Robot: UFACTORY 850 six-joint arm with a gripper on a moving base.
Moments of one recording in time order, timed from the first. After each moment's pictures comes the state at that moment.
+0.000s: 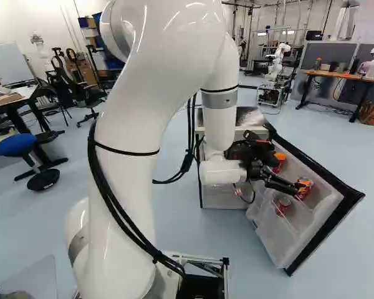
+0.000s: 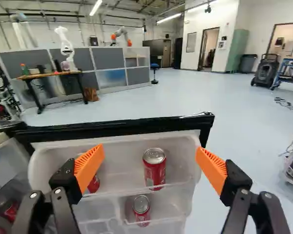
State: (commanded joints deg) arm -38.7 -27.2 -30.9 34.3 79.5 0.0
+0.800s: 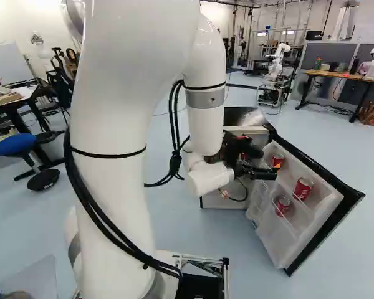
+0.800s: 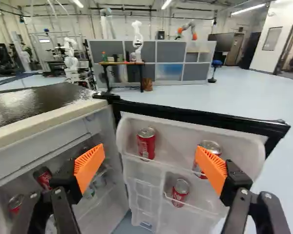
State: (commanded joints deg) arm -37.8 -21.4 -22.9 10.2 79.5 0.0
